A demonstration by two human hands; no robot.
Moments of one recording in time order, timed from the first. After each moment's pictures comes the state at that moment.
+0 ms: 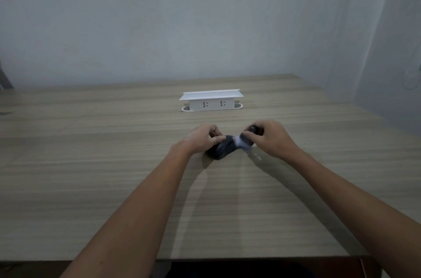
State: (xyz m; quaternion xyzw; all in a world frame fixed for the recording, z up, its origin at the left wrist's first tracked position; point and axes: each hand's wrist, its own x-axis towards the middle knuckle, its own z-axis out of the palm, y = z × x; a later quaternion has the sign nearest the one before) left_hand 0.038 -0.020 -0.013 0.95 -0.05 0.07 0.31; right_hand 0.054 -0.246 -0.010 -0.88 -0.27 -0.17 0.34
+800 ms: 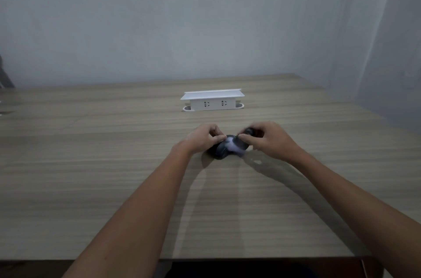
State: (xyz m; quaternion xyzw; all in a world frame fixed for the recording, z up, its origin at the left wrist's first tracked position) left_hand 0.037 -0.017 -0.019 0.93 -0.05 0.06 0.36; right_hand 0.043 -0.247 -0.011 -0.85 -0.33 -0.10 0.41
